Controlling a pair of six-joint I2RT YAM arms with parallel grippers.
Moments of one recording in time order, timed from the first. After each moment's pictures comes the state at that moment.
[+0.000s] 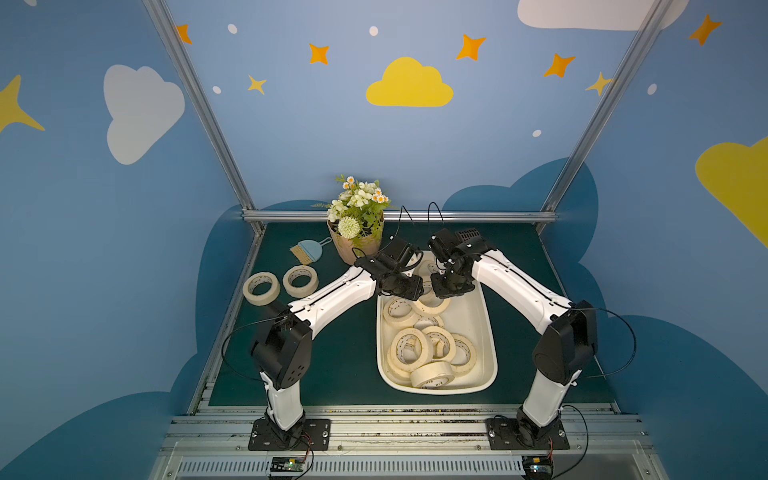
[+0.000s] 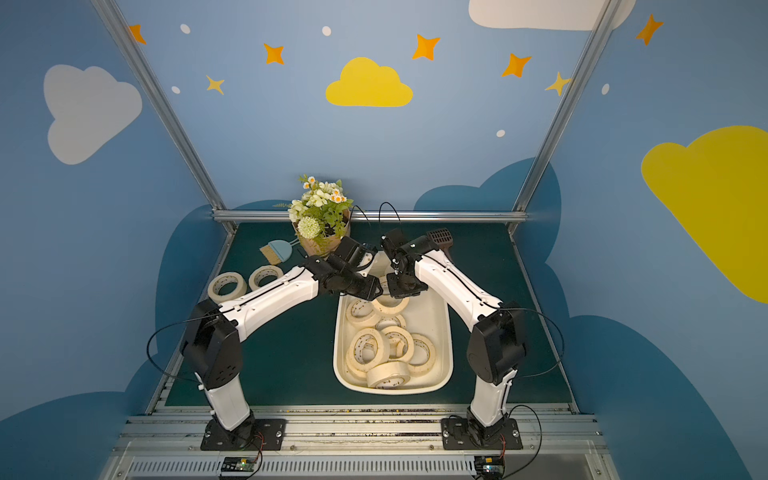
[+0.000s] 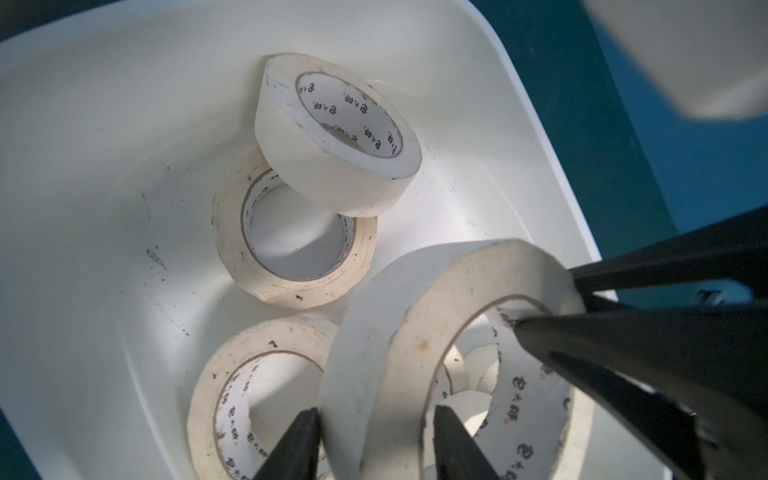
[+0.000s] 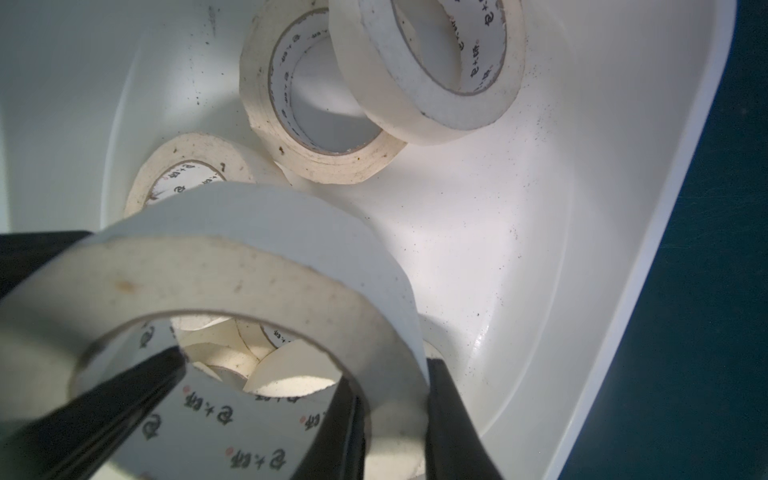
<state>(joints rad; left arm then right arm) -0.68 1.83 1.54 -0.66 0.20 -0.33 0.64 1.81 1.68 -1.22 0.10 0.36</state>
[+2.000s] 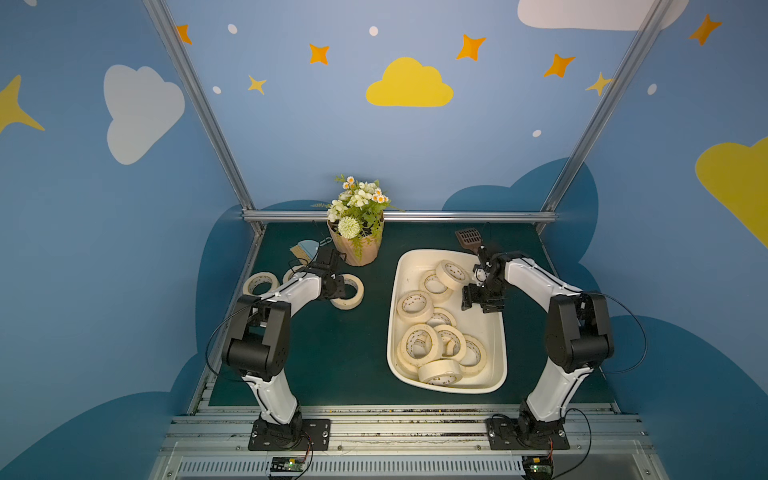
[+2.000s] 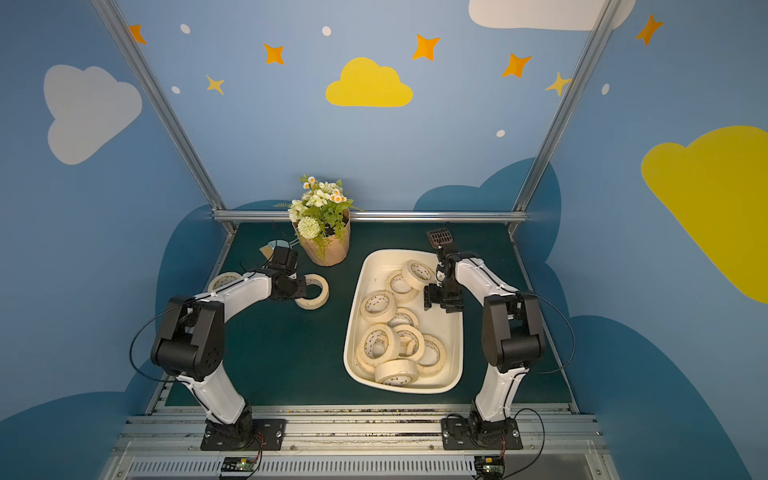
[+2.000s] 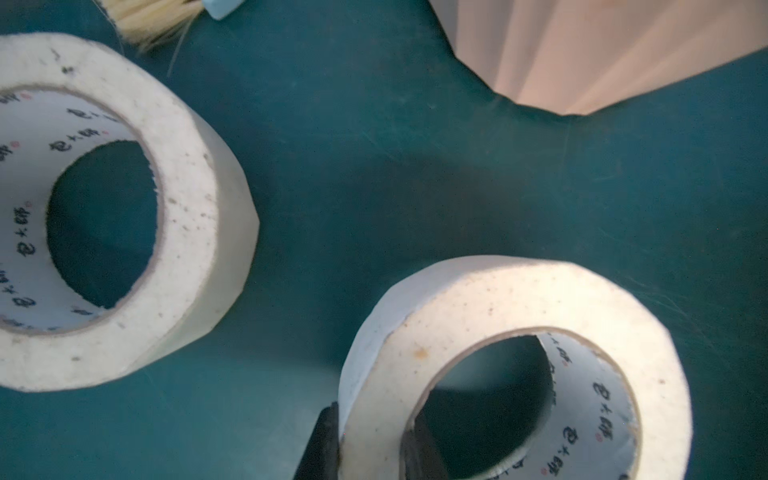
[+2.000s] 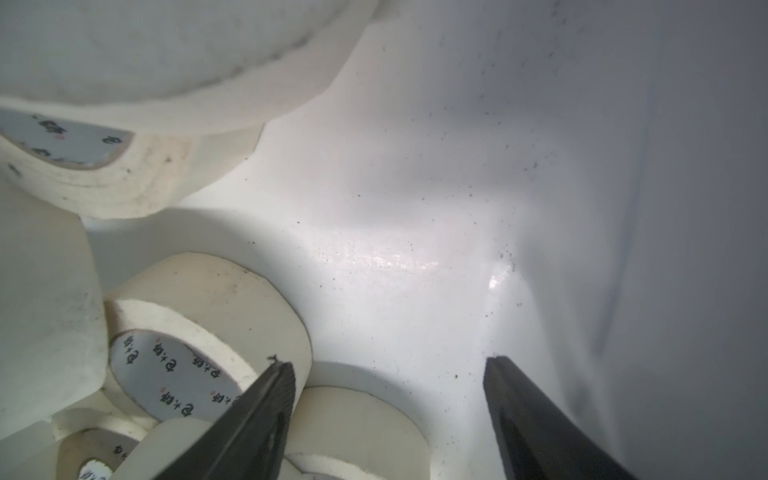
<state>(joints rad) -0.18 1.79 1.15 -0.46 -0.10 -0.31 0.25 1.82 1.35 -1.02 -0.14 0.20</state>
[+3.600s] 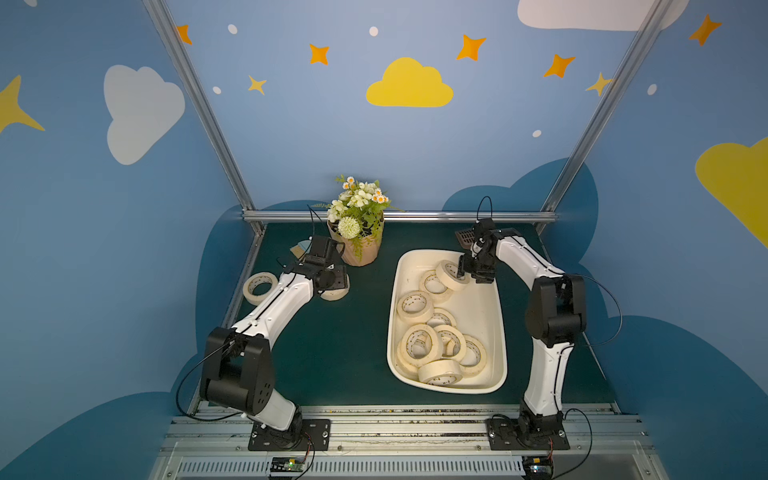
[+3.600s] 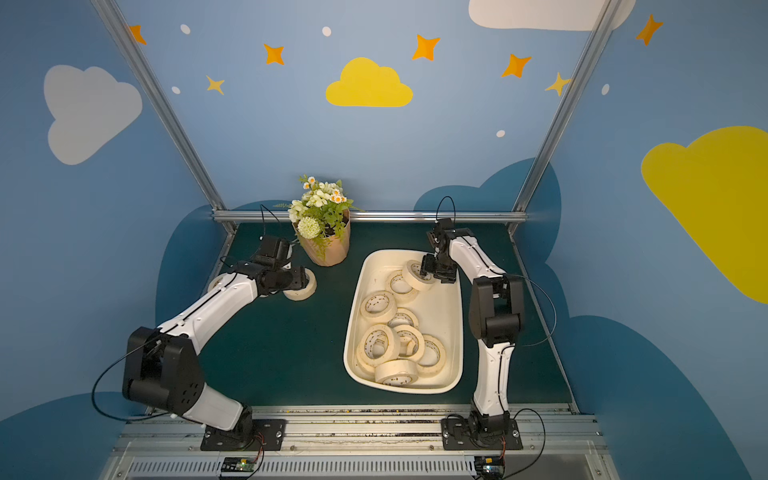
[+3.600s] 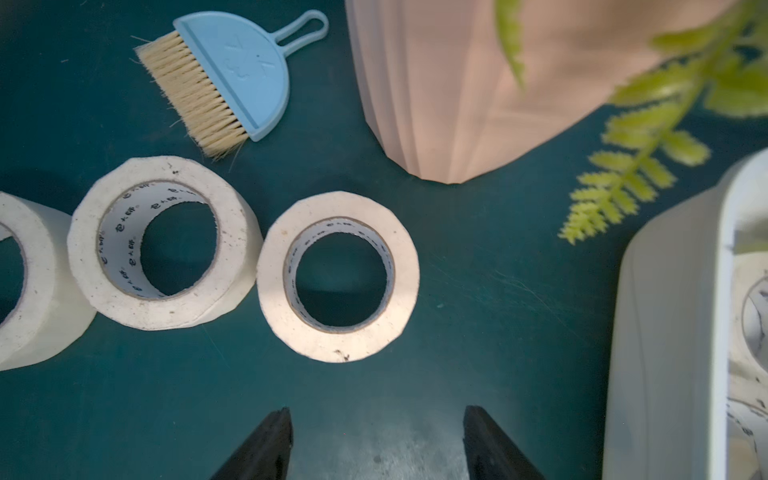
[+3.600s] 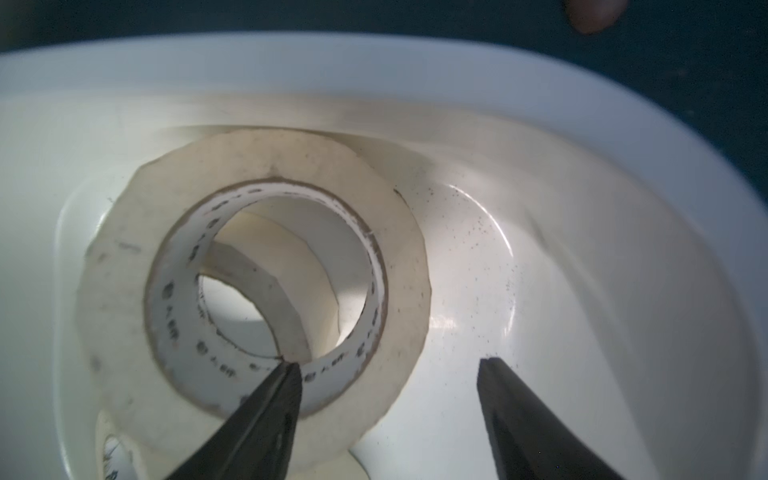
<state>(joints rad) -0.25 1.53 1.19 -0.63 -0.10 -0.30 0.22 2.12 1.77 -1.00 -0.10 0.37</state>
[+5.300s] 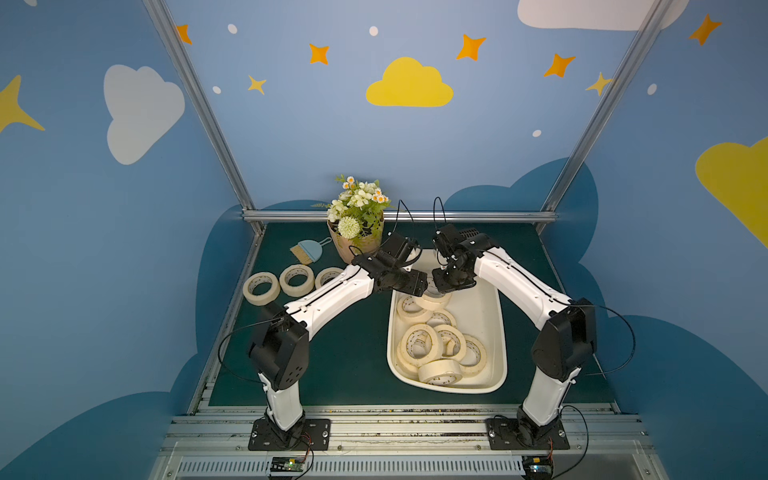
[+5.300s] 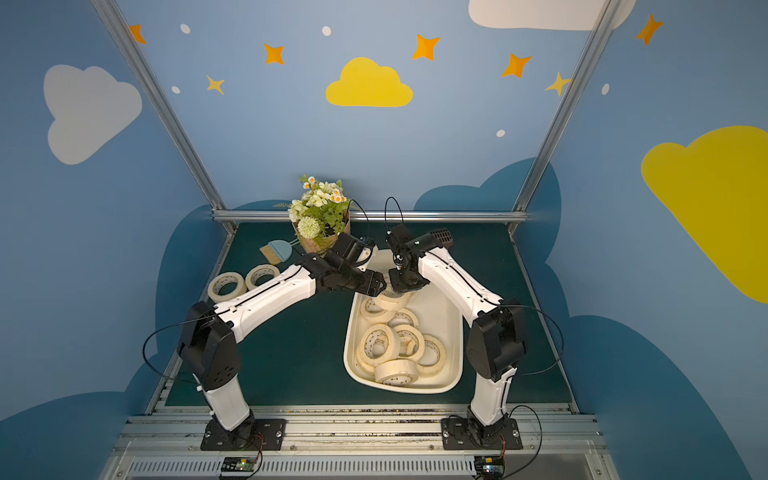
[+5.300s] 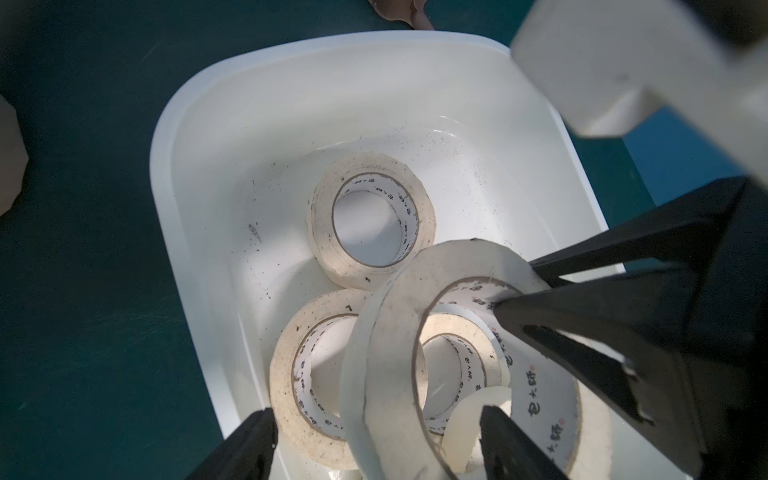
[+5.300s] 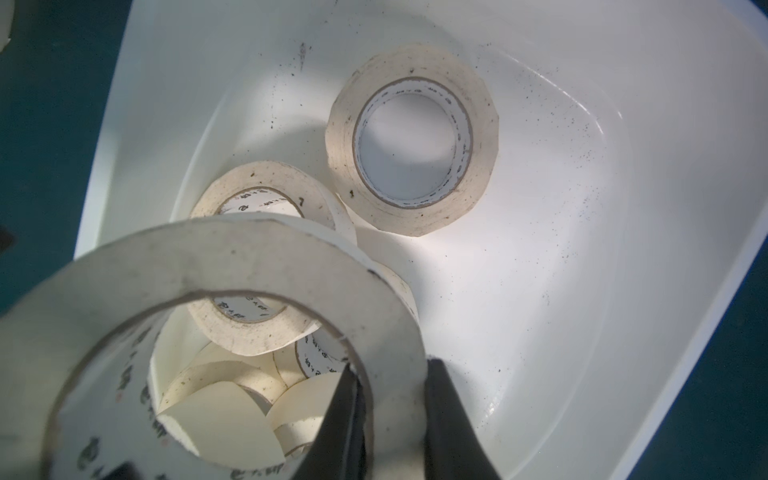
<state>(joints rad) -0.67 1.82 1.56 -0.63 0.16 -0.33 0.60 1.82 1.69 -1.16 0.09 0.26</state>
